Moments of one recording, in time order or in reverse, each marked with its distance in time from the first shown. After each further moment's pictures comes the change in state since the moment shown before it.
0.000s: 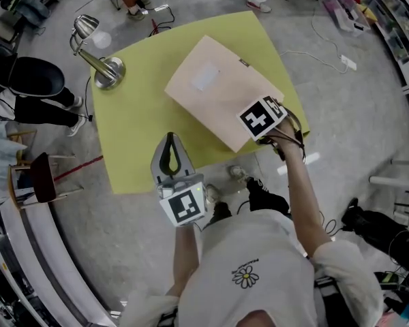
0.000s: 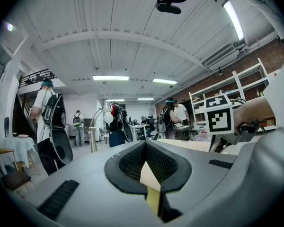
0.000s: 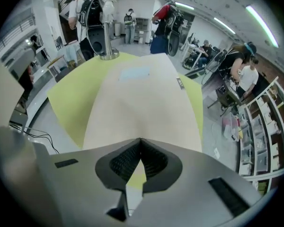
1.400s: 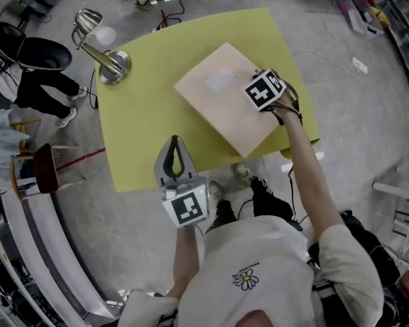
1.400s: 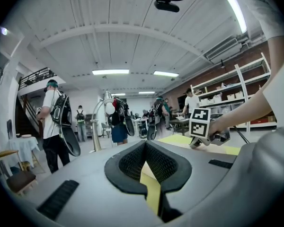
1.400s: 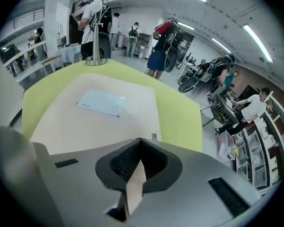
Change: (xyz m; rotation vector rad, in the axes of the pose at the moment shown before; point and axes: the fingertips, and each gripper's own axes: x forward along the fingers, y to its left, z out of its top) left arm 0.016 0.009 -0.025 0.016 0.073 0.027; right arm 0.086 -0.078 0.082 -0.081 -0.187 -0.103
